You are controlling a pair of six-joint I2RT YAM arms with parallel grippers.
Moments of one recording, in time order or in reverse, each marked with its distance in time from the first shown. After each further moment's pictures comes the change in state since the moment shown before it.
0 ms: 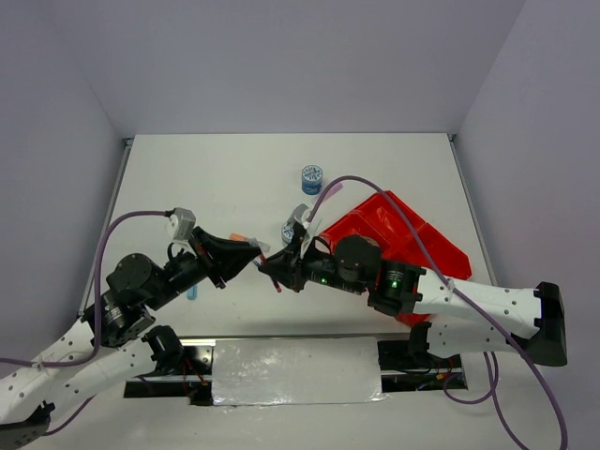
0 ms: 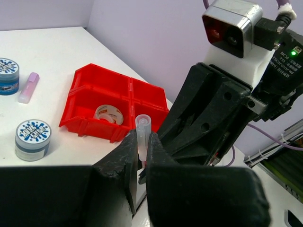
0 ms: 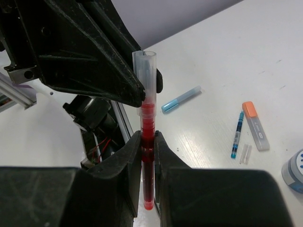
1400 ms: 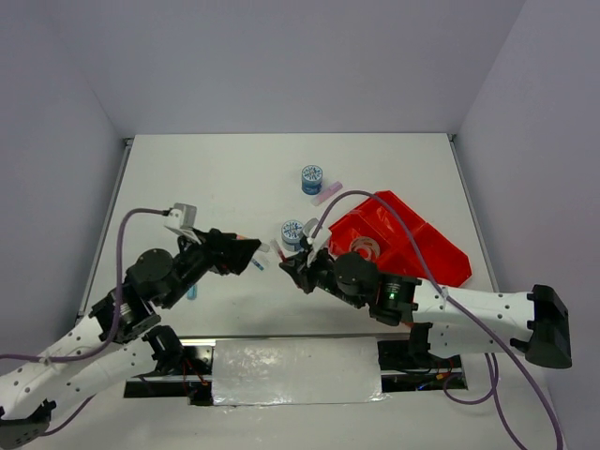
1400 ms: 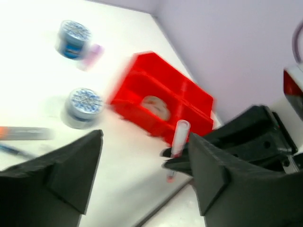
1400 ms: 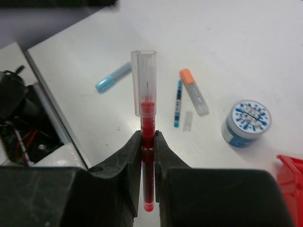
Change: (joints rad) left arm 0.002 0.035 -0.072 -0.042 -0.248 -0.102; right arm 0.006 -0.031 -0.183 0.061 0.247 -0.102
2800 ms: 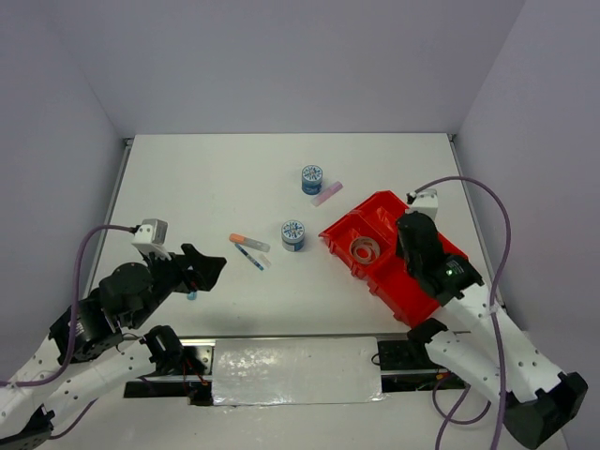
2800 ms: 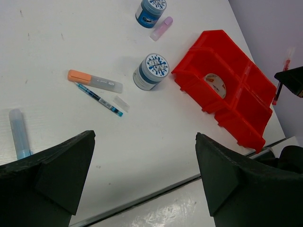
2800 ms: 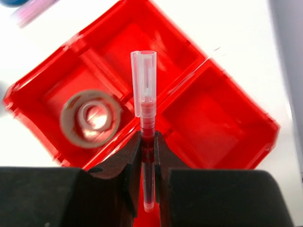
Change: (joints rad) left arm 0.004 -0.154 0.180 -0.621 -0.214 -0.049; right arm -0.713 -0.280 0.025 -0.803 0.289 0.137
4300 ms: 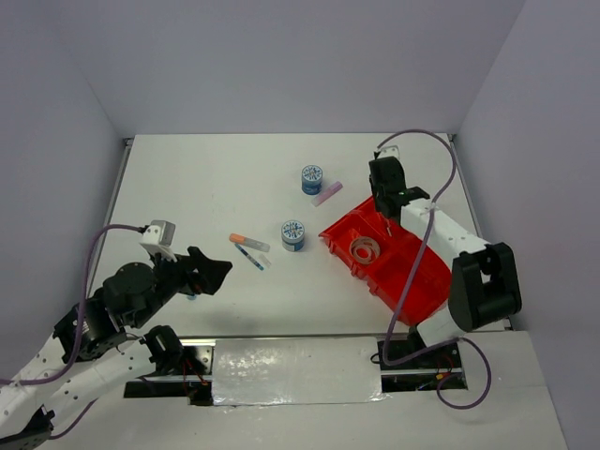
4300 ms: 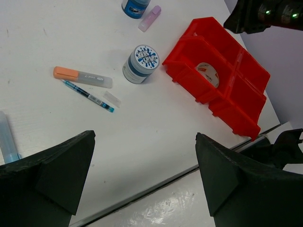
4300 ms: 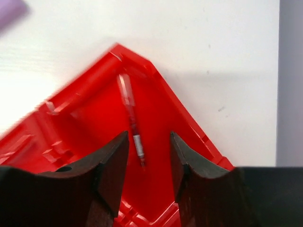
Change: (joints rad) left arm 0.000 -0.003 -0.028 0.036 0.074 0.022; right arm -0.236 0.766 0.305 0.322 -0.099 -0.280
